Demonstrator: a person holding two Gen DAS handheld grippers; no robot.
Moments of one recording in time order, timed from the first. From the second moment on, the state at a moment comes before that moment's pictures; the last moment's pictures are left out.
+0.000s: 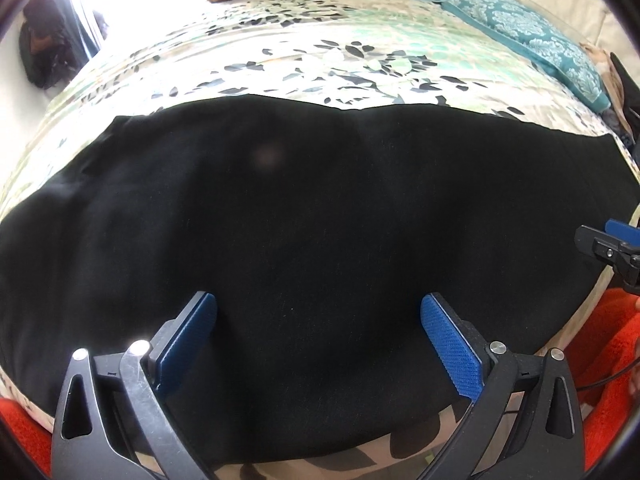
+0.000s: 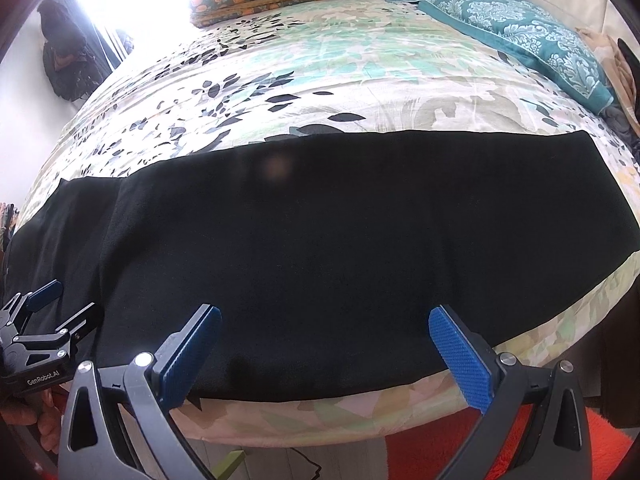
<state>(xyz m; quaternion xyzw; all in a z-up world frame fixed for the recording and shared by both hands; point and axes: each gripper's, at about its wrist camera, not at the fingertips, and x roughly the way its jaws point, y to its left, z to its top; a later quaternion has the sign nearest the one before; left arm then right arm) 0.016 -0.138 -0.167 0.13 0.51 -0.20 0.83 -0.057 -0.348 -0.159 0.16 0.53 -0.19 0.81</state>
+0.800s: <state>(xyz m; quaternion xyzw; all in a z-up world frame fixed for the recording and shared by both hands) 0.024 -0.154 -0.133 0.07 0.51 -0.24 0.82 -0.252 -0.609 -0.120 0.55 0.27 -0.22 0.76</state>
